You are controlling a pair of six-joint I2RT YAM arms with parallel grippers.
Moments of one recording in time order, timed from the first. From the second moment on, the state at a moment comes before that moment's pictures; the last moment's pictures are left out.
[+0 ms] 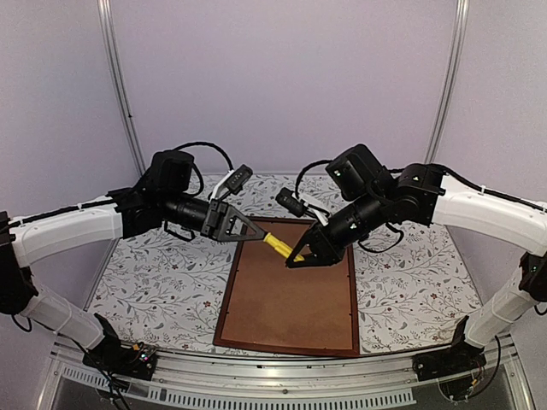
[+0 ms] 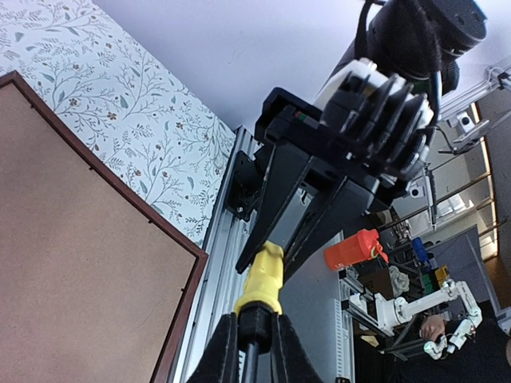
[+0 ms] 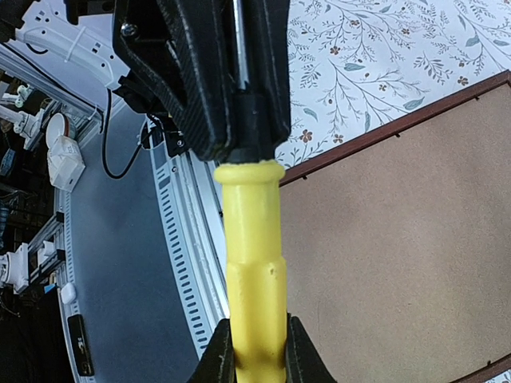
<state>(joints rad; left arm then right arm) -0.73 1.36 1.03 -0.10 0.94 -0.51 1.01 1.51 1.41 -0.72 -0.46 0.16</state>
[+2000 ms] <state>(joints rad) -0.74 1.28 0.75 0.65 0.66 -1.19 0.93 1.35 0.91 0.45 -0.46 0.92</state>
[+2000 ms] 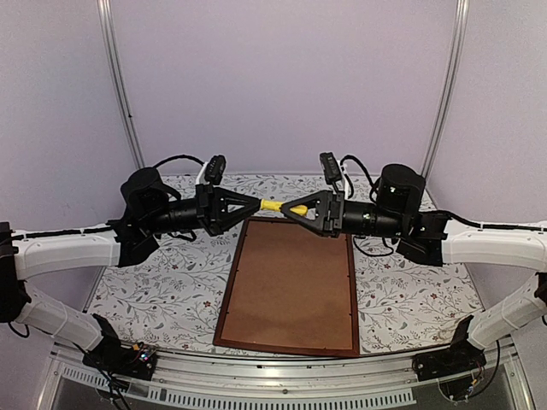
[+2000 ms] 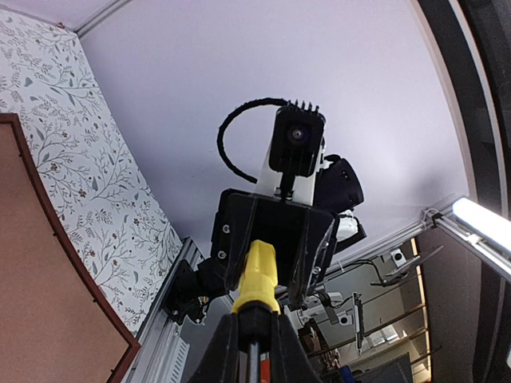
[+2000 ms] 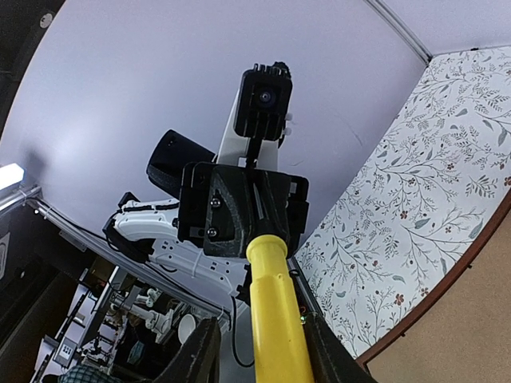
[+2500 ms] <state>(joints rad) -0.74 1.28 0.75 0.64 0.66 -1.19 0.93 1.36 0.92 0.42 -0.43 0.89</state>
